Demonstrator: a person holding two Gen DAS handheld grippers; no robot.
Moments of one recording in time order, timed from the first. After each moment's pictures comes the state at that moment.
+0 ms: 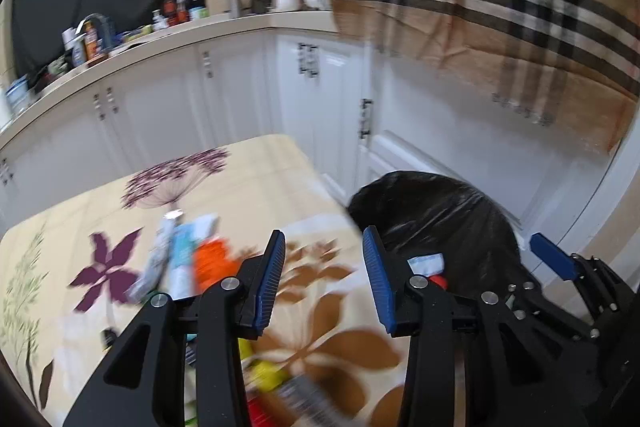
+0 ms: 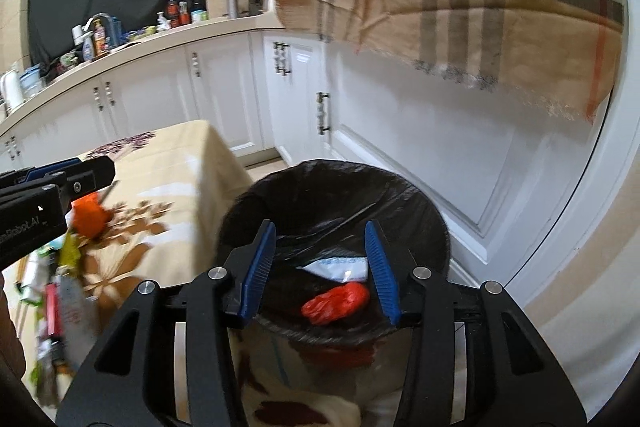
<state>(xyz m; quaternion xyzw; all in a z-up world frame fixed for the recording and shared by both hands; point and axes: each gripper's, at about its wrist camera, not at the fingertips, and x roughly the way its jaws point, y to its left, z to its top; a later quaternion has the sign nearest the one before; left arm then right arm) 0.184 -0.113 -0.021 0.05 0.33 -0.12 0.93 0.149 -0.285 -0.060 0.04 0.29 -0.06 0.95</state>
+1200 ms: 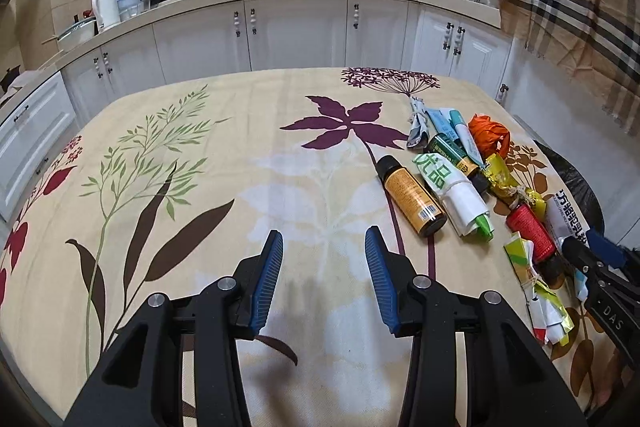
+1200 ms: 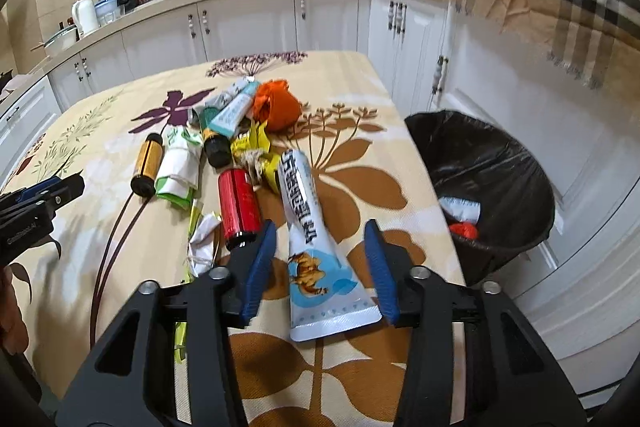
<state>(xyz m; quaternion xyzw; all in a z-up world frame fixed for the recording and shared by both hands) 0.086 0.083 -0.061 -0.02 0.38 0.05 0.92 0.098 -0.148 -0.075 -0.01 0.37 0.08 0.93</state>
